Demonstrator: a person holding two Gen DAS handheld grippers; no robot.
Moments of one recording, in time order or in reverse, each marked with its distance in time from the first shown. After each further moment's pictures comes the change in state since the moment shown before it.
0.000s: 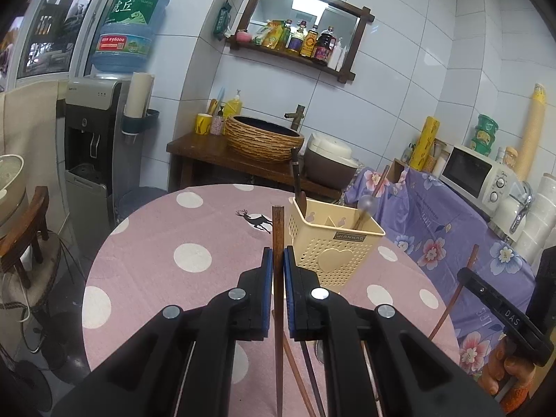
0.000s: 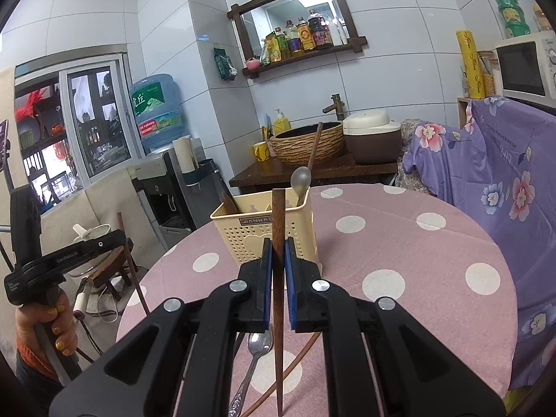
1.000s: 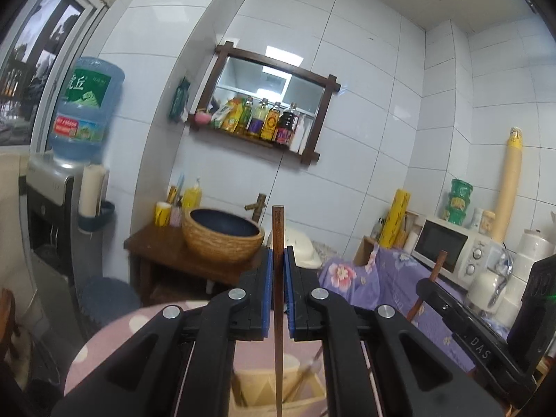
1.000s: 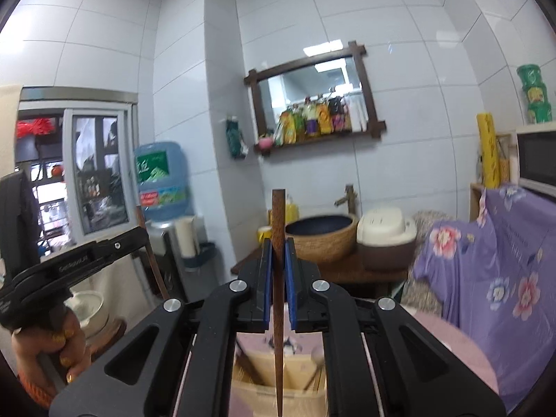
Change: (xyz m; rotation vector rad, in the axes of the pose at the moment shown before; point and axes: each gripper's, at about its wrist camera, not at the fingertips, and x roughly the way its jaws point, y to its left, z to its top) left arm 0.021 -0.074 0.170 0.041 -0.291 -0.121; right arm 0.046 0.055 0.180 -0.084 -0.292 -0.022
